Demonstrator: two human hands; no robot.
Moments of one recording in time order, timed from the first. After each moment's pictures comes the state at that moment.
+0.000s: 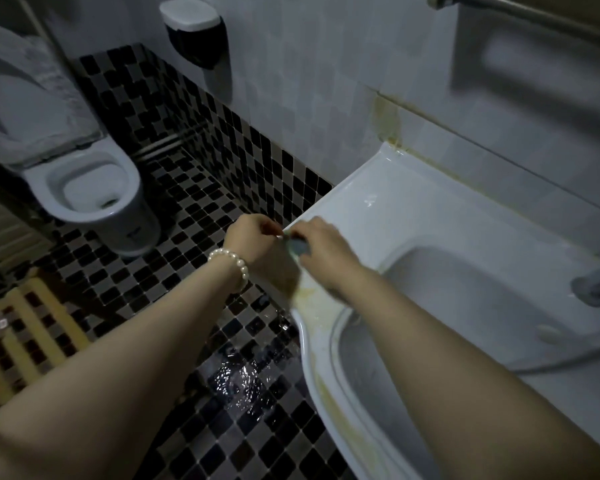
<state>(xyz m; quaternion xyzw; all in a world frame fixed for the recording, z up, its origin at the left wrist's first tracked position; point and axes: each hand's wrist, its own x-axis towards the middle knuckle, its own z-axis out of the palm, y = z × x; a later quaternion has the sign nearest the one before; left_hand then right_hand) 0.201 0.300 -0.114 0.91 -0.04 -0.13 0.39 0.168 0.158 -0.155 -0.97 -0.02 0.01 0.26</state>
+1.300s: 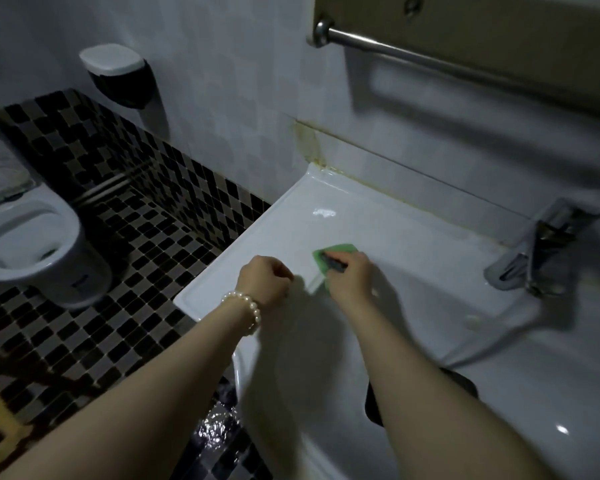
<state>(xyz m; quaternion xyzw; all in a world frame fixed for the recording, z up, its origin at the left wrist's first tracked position) 0.156 0.203 -0.119 0.88 -0.09 -0.22 0.41 0.110 0.064 -0.149 -0.82 0.28 -0.20 0.46</state>
